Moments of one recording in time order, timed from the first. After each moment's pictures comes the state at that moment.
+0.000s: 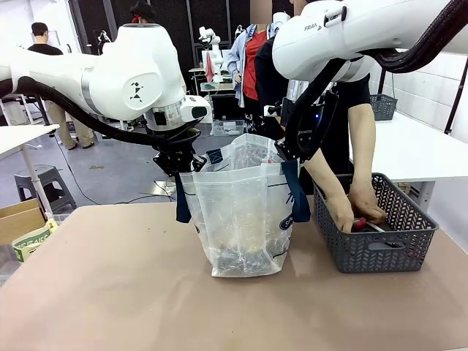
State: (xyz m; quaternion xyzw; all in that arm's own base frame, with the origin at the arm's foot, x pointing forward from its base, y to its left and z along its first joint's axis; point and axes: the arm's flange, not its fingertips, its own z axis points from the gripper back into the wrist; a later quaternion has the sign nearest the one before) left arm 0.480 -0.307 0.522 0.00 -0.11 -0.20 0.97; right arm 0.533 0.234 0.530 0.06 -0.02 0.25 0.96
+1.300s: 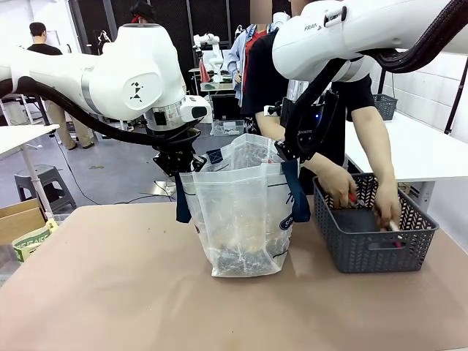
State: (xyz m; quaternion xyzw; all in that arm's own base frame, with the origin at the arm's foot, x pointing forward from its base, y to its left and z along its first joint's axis) left arm 0.480 -0.307 0.522 0.00 -0.11 -0.20 0.97; right arm 0.533 0.234 0.530 0.06 -0.02 0.25 0.96
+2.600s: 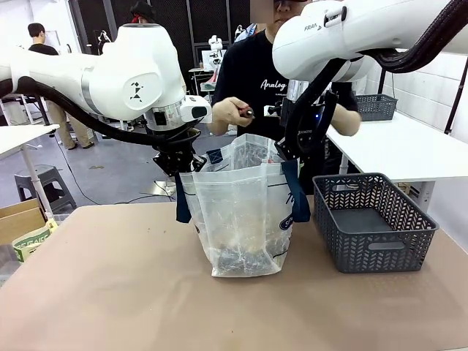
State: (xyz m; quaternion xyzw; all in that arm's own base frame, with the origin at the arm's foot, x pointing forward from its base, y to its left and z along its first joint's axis) left arm 0.480 -0.307 0.522 0.00 -0.11 -0.20 0.97; right arm 0.533 0.234 0.530 0.06 -0.02 0.25 0.96
